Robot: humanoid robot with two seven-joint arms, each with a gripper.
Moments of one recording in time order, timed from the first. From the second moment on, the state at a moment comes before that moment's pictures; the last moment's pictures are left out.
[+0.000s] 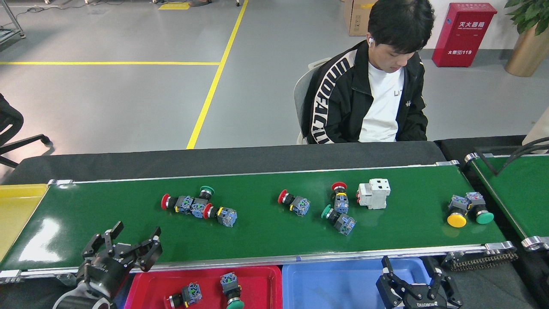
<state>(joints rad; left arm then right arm) -0.17 0.09 0.28 -1.30 -1.59 -0.42 -0.21 0.24 -0.01 0.02 -1.74 1.28 -0.03 0.02</state>
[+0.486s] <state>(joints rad) -0.35 0.09 0.14 -1.08 -1.59 -0.28 -0.20 -0.19 0.05 0.34 -1.34 1.43 0.12 0.04</state>
